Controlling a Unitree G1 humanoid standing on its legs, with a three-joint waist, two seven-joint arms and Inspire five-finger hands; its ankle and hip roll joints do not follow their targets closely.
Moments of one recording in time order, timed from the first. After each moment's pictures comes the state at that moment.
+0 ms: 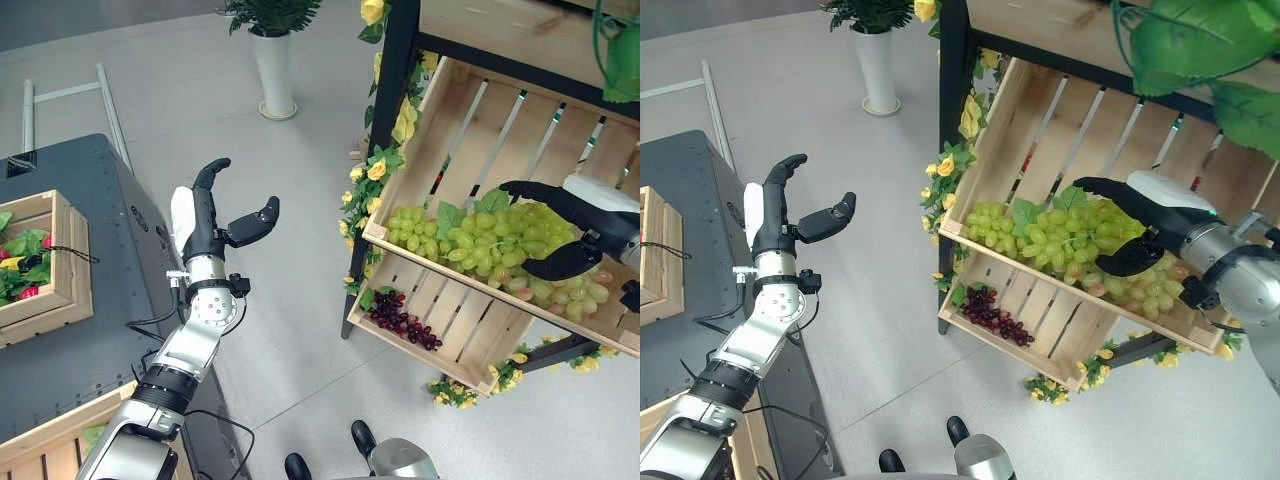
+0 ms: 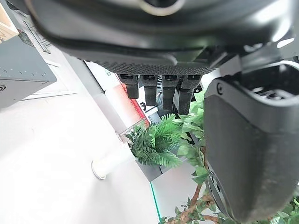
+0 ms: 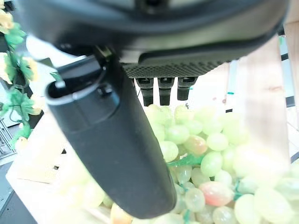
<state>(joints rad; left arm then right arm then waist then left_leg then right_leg) -0.38 0.56 -0.24 0.27 0.01 -0.04 0.60 -0.01 -1.25 -0.19 -0.14 -0.02 -0.04 0.30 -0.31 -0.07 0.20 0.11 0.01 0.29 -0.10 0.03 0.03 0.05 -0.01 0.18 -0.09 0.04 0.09</state>
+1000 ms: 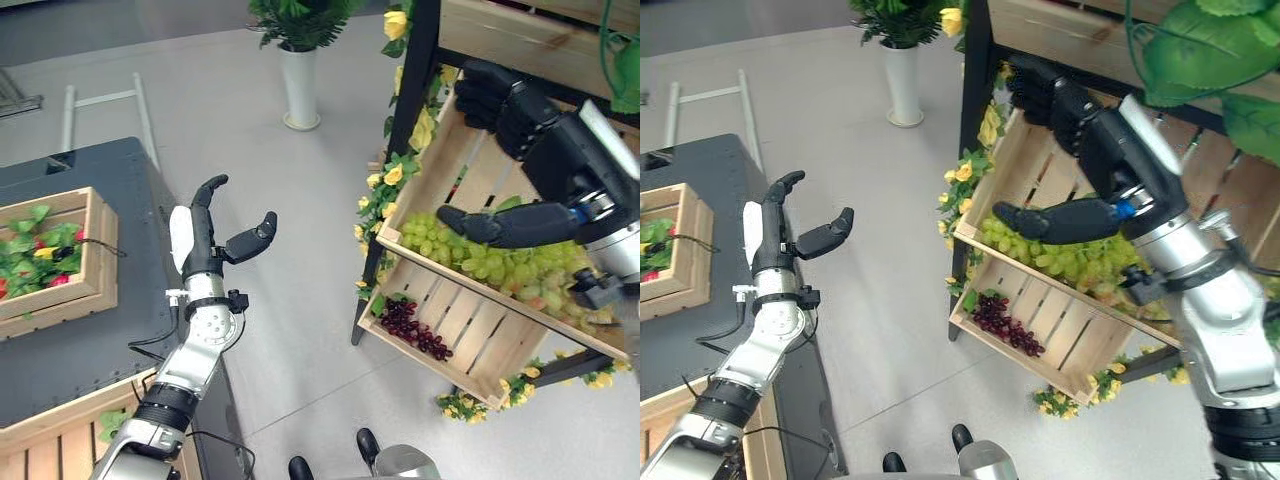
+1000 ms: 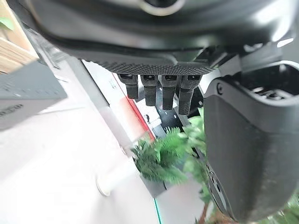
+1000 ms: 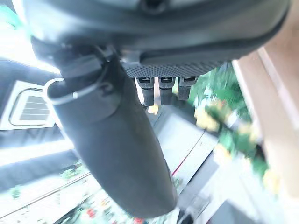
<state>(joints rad) -0.29 0.50 -0.20 0.28 0.05 -0.12 0.61 -0.17 -0.82 -0.11 -0.36 0.53 -0.18 0.28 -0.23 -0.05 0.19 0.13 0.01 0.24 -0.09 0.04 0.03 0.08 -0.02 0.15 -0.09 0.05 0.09</state>
